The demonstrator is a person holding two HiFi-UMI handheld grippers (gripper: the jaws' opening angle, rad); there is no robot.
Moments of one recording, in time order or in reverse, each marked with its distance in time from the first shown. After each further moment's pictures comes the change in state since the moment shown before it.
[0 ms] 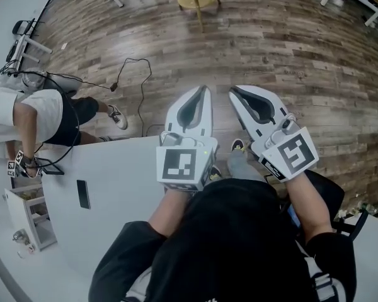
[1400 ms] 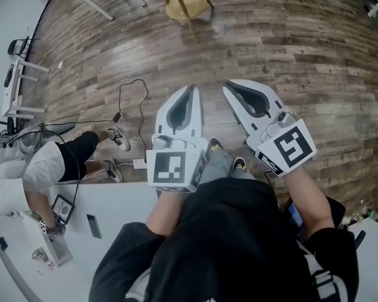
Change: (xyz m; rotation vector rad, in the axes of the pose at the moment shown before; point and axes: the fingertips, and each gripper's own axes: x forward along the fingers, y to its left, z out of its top) left arm 0.215 0.048 0.019 0.041 0.049 0.041; right arm 0.088 -0.214 -0.019 0.066 -0.027 -0.038
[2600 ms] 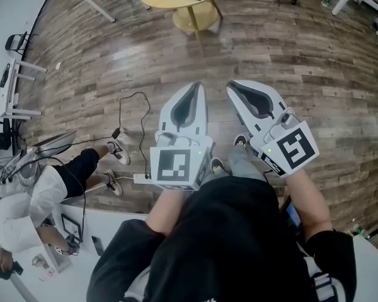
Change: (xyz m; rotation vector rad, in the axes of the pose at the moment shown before) left arm 0.169 0.113 0.027 -0.002 -0.050 -0.020; right arm 0.165 -0.121 -0.012 -0.025 0.040 0.030
